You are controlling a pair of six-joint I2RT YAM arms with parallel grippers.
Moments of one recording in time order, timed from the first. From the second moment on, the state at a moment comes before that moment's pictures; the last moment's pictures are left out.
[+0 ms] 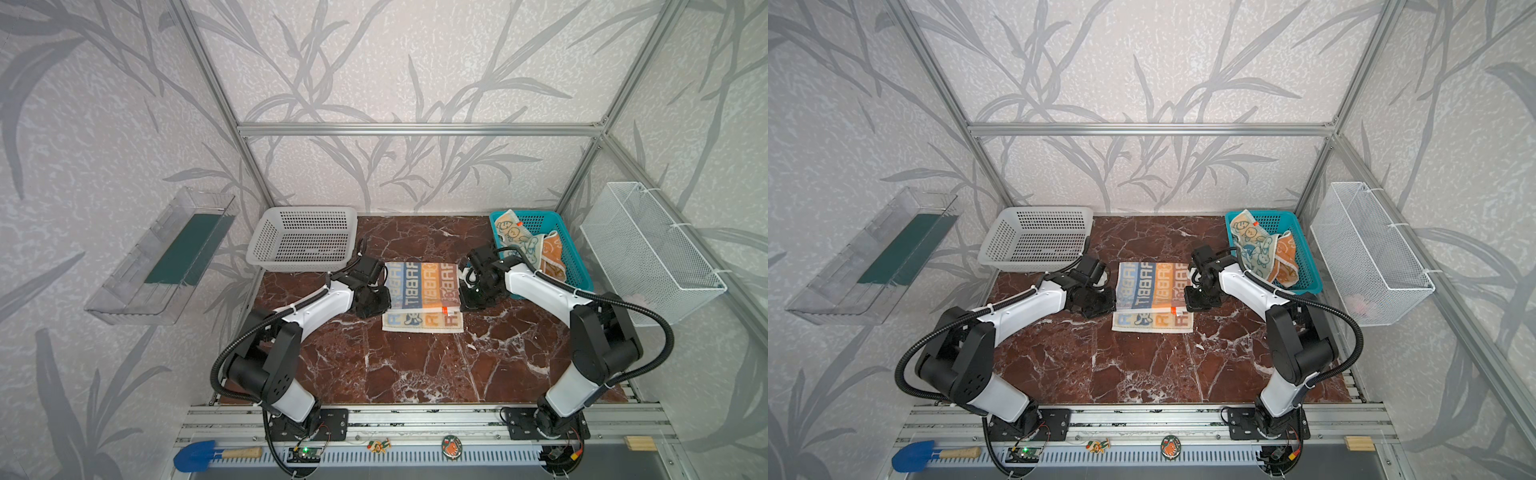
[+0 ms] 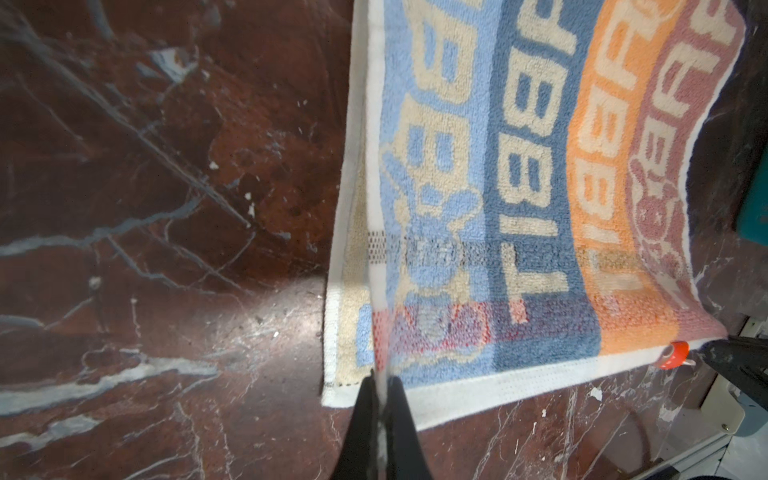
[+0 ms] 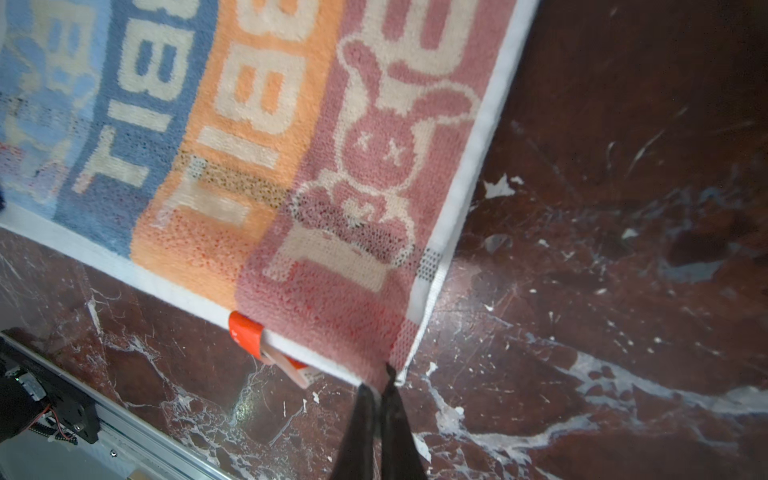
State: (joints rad) left arm -0.45 1.57 0.96 -0.57 0.20 -0.69; right arm 0.43 1.69 1.14 -0.83 -0.28 0.28
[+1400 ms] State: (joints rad) left arm -0.37 1.52 0.96 -0.64 0.22 -0.62; right arm 0.48 1.70 1.17 -0.81 -0.33 0.31
